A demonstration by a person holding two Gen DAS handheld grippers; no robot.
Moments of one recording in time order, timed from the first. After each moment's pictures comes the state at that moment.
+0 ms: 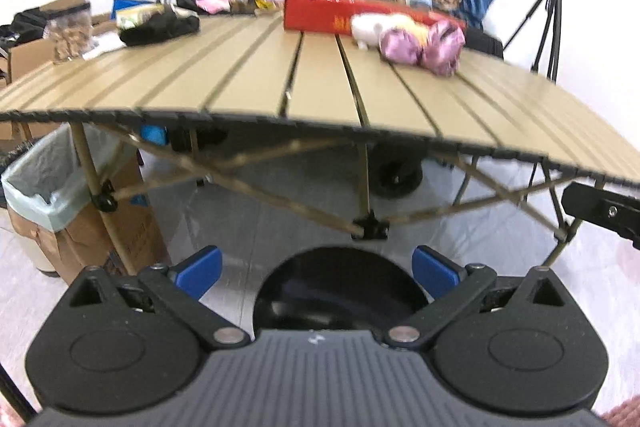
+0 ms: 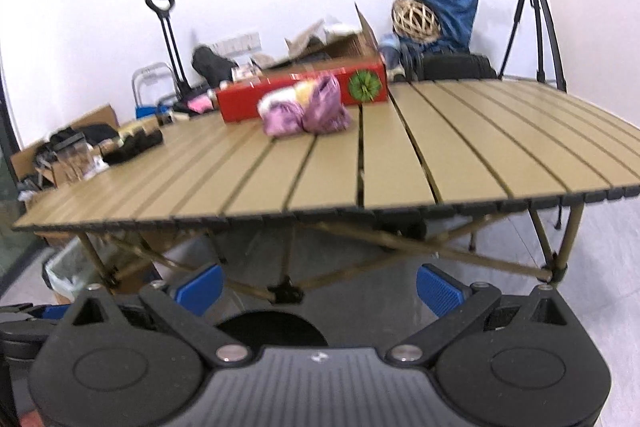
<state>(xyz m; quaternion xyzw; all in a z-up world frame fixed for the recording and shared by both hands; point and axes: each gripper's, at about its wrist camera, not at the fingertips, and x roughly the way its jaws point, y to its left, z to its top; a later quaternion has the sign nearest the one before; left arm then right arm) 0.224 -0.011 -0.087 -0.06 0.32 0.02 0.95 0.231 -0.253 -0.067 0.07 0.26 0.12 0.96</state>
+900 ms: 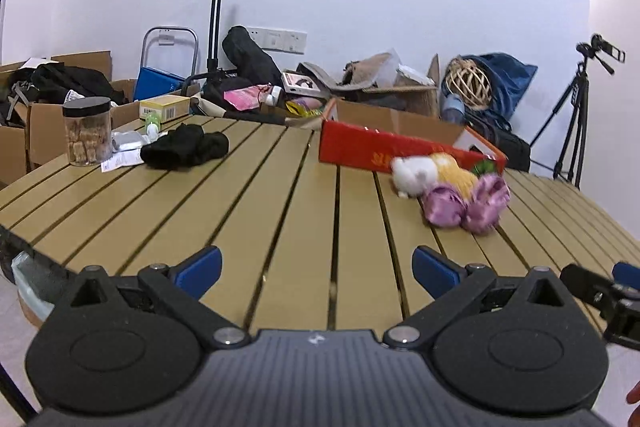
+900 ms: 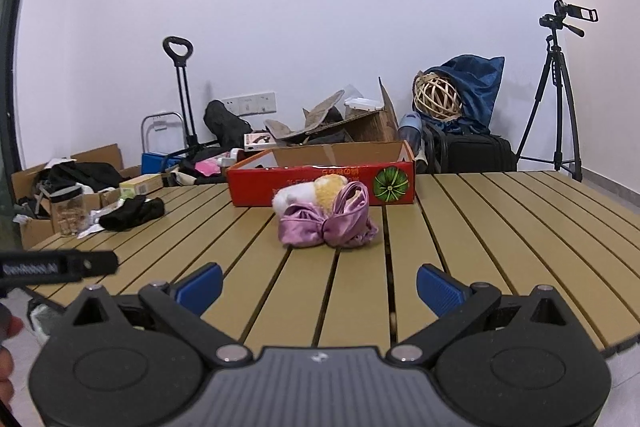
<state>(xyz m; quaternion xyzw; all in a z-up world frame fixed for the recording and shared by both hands) 0.303 0.035 -0.005 -0.08 0.21 0.06 0.97 0.304 -0.218 -0.016 0.04 0.17 0.12 0.98</state>
